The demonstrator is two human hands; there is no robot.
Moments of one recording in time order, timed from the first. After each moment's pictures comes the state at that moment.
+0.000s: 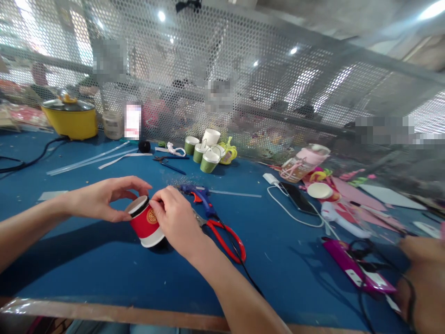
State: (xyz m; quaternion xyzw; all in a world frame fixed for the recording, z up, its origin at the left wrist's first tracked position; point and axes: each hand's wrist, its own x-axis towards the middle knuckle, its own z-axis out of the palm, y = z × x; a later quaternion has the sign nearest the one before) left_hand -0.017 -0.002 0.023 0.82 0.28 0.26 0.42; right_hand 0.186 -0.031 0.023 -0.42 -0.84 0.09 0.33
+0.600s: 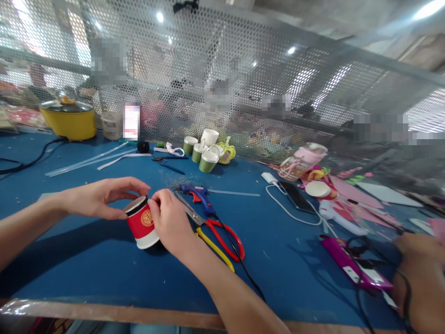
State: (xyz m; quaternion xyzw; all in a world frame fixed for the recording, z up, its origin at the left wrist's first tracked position) left_hand -0.022 0.001 0.023 0.81 0.24 0.24 0.48; right_hand 0.179 -0.031 0.006 -0.46 -0.81 0.12 0.34
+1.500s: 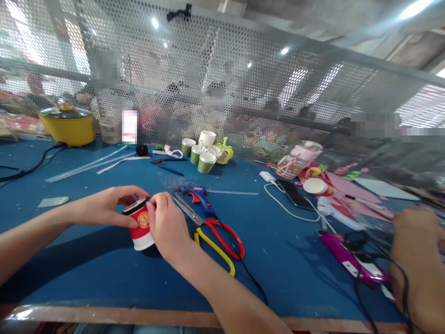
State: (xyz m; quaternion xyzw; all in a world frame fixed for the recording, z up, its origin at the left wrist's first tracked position) left_hand -0.007 -0.009 0.030 0.82 0.36 0.19 0.40; right_hand 0.172 -0.038 0.000 -0.48 -0.80 0.03 0.35
